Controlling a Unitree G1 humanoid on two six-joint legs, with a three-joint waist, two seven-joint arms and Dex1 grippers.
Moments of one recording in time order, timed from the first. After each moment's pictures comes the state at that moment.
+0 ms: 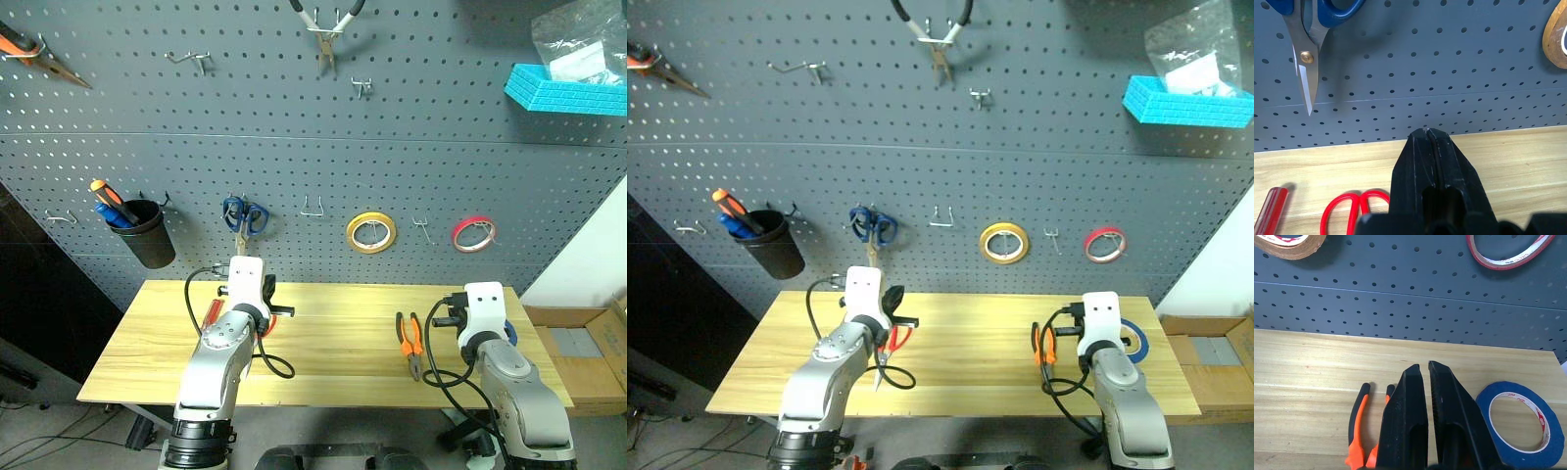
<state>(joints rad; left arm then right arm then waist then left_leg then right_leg) -0.13 0.14 0.02 -0.24 -0.11 0.67 -0.09 0.06 -0.18 -0.06 -0.41 0.06 0.73 0.05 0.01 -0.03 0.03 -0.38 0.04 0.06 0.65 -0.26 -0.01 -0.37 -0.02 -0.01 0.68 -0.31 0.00</state>
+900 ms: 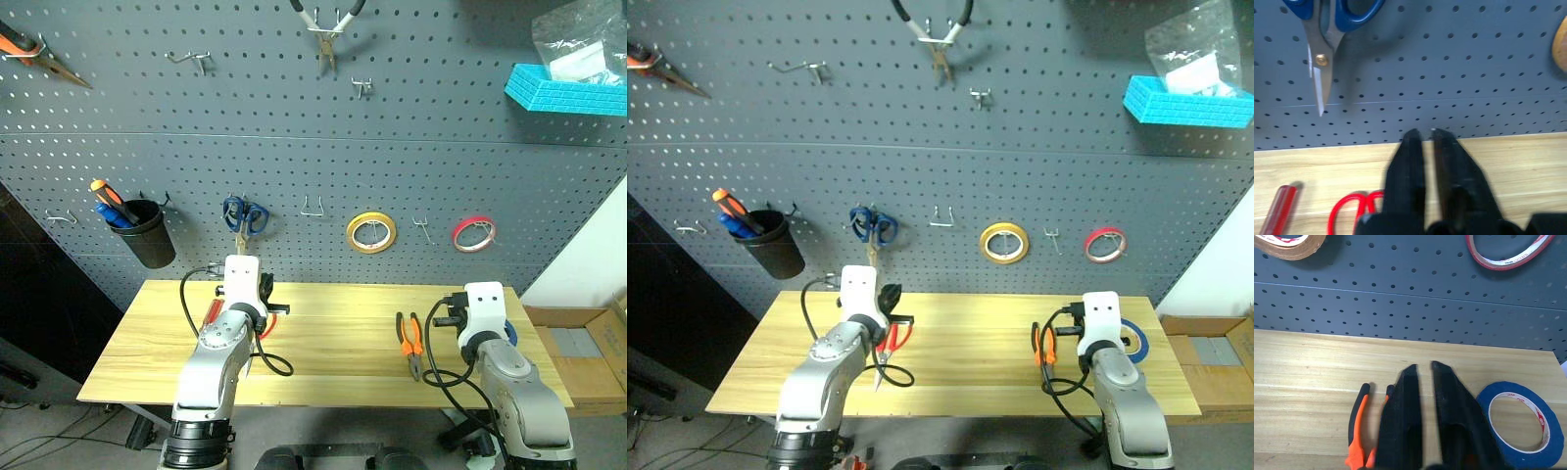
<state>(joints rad) -0.13 0.11 0.05 -0.27 -0.16 0.68 -0.10 0.06 -0.18 -0.06 -0.42 0.08 0.73 0.07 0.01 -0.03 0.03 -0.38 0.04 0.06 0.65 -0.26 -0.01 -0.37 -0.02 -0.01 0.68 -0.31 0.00</state>
